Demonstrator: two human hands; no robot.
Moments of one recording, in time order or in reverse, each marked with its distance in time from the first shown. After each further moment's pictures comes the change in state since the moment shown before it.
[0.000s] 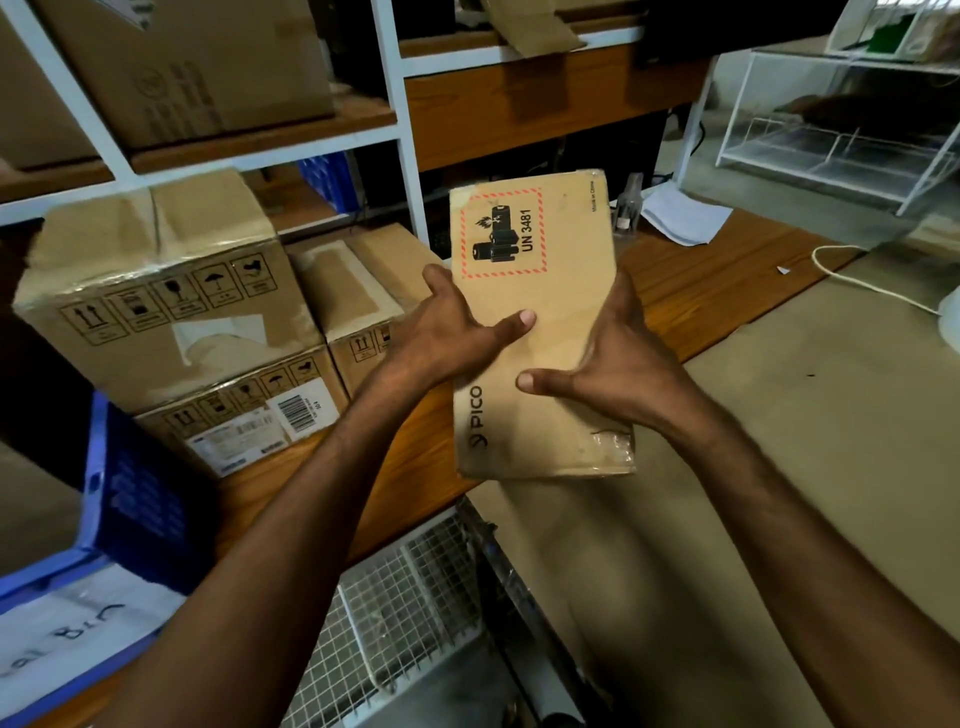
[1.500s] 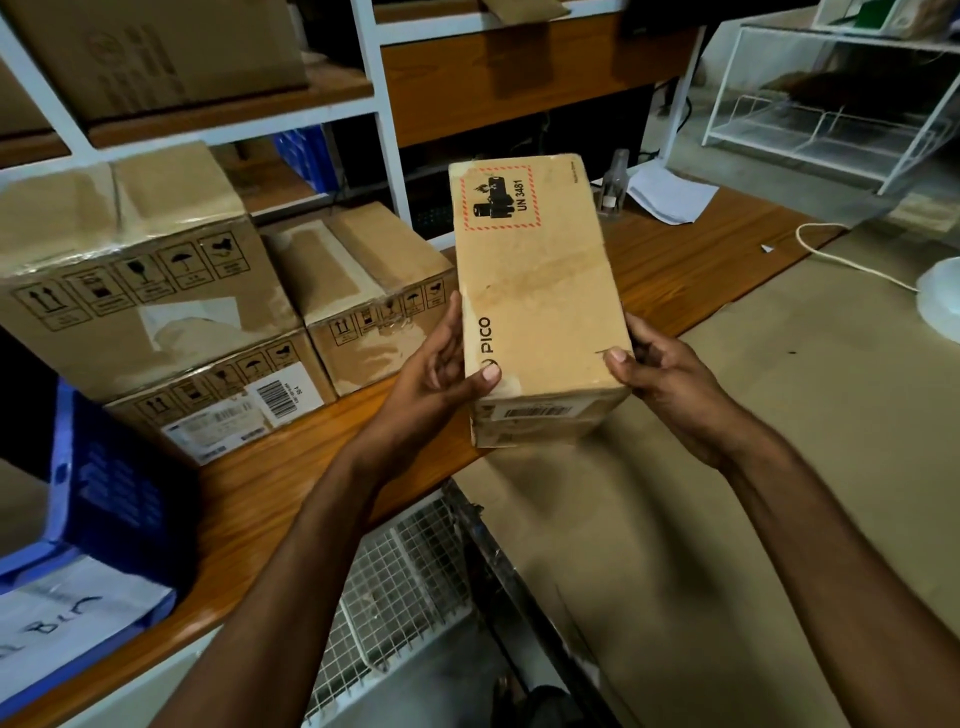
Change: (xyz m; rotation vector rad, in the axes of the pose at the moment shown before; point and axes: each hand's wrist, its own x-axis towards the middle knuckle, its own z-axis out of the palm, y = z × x) left_hand -0.049 -0.063 0.040 -0.757 -0.296 0.148; right_hand -0.027 0.076 -0.009 0.731 -0.181 0.021
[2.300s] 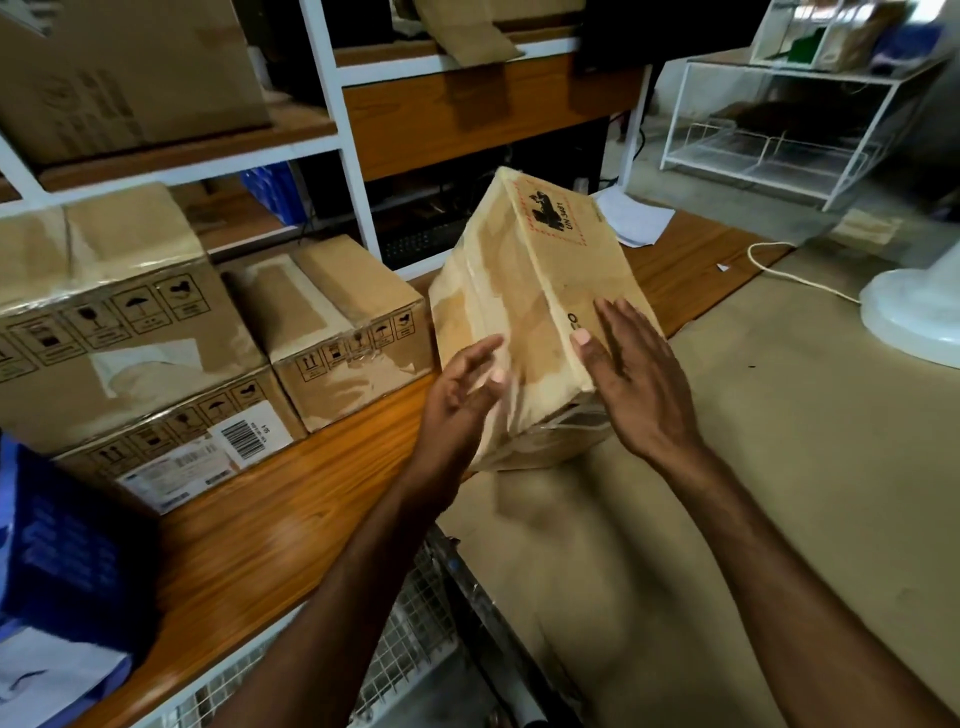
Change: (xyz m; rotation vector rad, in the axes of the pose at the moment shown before) left_hand 0.031 -0.012 0.063 -0.104 0.218 0.049; right_hand 0.002 -0.013 0.006 -0.739 0.405 -0.058
